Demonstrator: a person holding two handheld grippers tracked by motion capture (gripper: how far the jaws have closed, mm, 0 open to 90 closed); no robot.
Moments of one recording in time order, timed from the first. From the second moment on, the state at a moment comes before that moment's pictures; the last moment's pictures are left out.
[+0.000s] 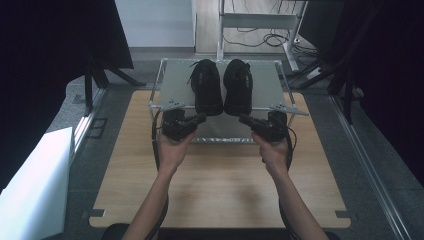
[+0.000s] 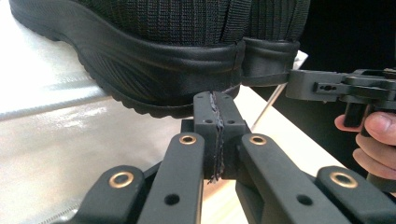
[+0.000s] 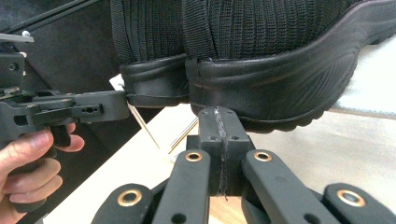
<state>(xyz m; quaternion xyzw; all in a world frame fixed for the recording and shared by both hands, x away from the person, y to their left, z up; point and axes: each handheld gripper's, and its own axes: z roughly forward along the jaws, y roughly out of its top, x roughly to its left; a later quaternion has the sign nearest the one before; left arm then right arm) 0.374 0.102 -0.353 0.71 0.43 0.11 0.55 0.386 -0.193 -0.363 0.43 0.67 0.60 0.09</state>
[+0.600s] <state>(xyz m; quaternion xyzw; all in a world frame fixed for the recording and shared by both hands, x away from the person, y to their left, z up) 0.407 0.102 -0.354 0.69 0.46 0.11 0.54 0.415 -0.187 -0.368 0.45 0.66 0.59 0.10</state>
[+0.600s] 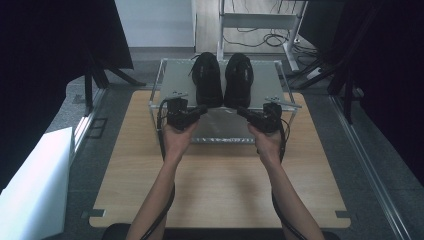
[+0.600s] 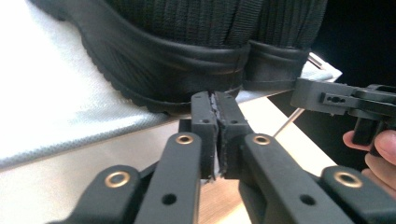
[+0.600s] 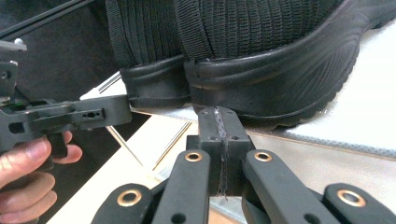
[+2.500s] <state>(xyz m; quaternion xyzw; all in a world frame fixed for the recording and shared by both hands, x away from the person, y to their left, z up) 0.417 0.117 -0.346 0.71 0.47 0.20 0.49 0.430 -0.237 -0.366 0.48 0.64 0.59 0.15</state>
